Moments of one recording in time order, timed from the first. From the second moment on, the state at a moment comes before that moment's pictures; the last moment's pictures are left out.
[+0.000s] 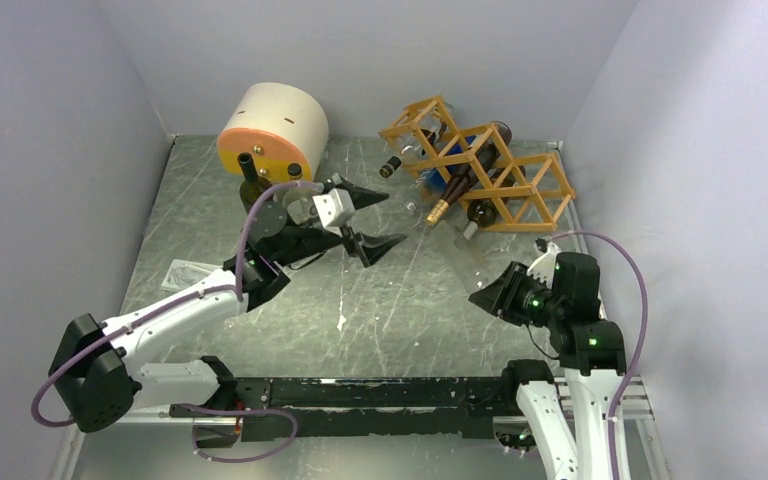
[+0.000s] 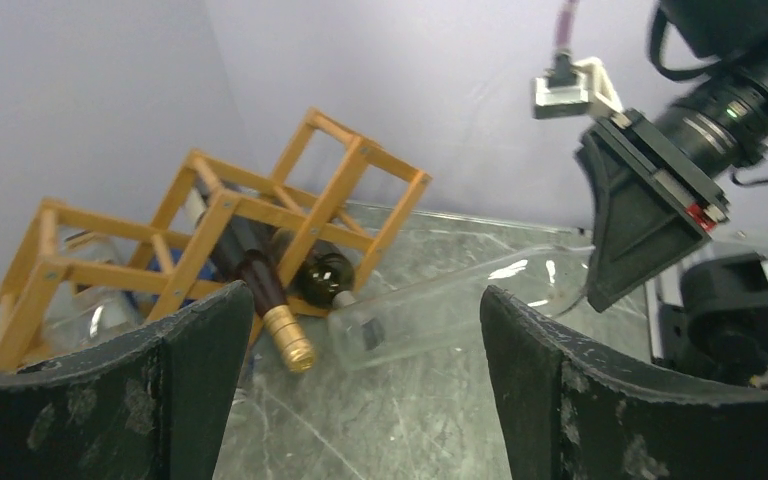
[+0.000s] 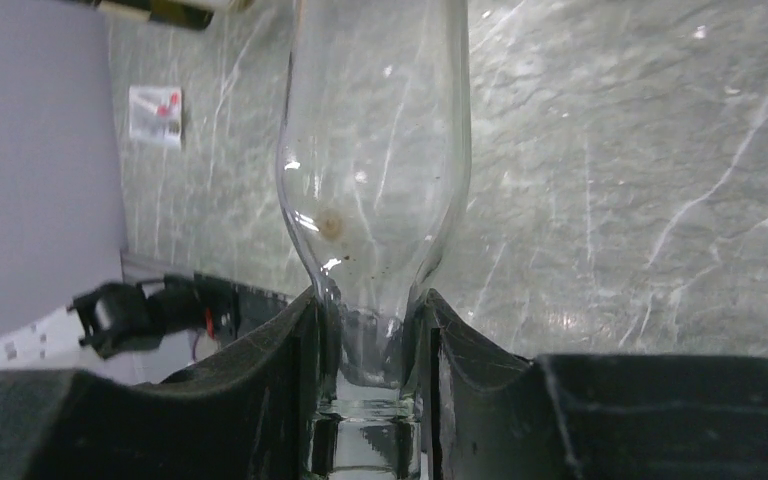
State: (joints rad) left arm -0.78 1.19 0.84 0.58 0.42 0.01; right arm 0.00 0.52 0.81 -1.02 -0.46 0.50
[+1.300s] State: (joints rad) left arm -1.25 1.49 0.89 0.28 0.18 0.57; right arm 0.16 0.64 0.76 -1.07 -0.76 0.27
